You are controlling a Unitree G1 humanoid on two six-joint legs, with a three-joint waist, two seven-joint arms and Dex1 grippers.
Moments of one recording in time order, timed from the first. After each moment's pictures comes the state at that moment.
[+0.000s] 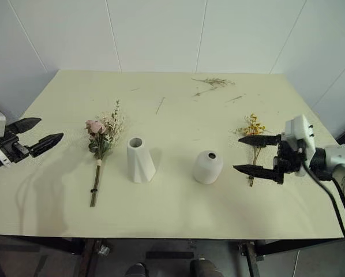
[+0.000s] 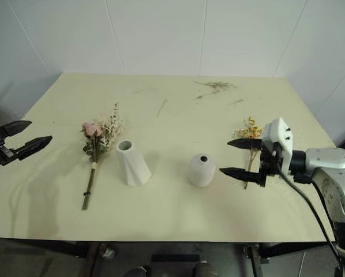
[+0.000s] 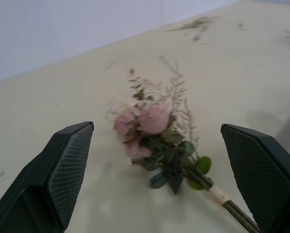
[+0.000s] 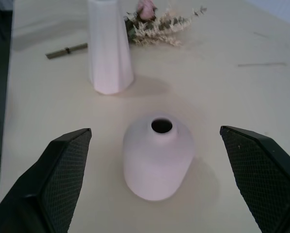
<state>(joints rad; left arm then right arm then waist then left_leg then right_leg) -0.37 0.96 0.54 0.21 -0.48 0.44 -0.83 -0.49 -0.91 -0.20 -0.14 0.63 0.50 1.22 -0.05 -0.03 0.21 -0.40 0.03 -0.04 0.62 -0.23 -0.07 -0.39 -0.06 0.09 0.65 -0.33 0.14</state>
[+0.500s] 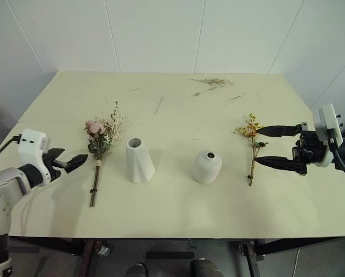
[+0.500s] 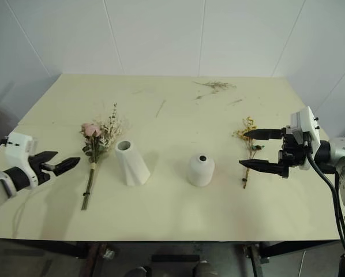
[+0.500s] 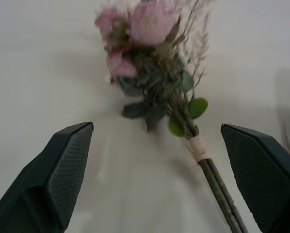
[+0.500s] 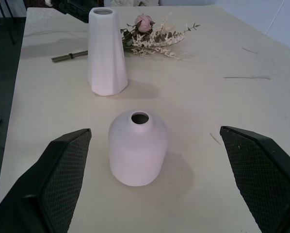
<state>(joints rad) -0.29 0.80 0.44 -0.11 -0.49 0.91 -0.45 -0.54 -0.96 -0.21 0.11 0.59 0.35 1.41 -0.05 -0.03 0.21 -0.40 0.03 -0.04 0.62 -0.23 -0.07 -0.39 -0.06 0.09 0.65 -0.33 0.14</state>
